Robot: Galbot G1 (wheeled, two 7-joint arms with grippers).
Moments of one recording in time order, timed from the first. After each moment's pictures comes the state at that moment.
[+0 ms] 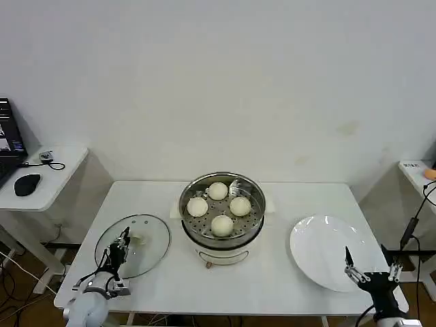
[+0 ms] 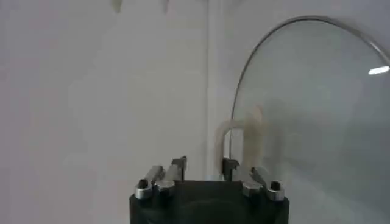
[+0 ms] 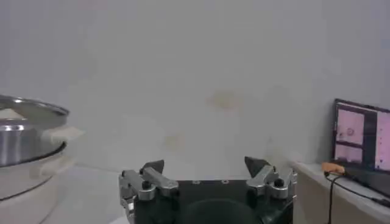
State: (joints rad) left arm 1.20 -1.18 -0.53 -1.40 1.18 -0.10 -0.13; right arm -1.70 1.47 0.97 2.03 0.15 0.16 -0.21
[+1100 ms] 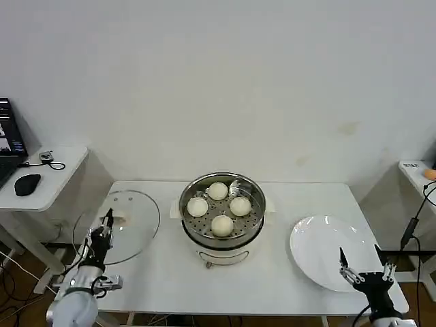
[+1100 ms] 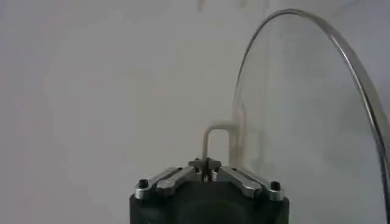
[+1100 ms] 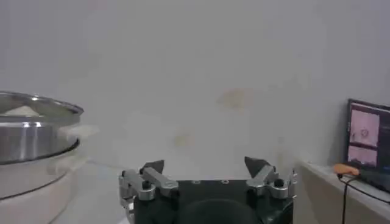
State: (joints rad) left arm 1.33 -1.16 -0.62 -1.74 1.18 0.01 -0.17; right arm -1.70 1.46 0.95 2.02 0.12 0.16 -0.22
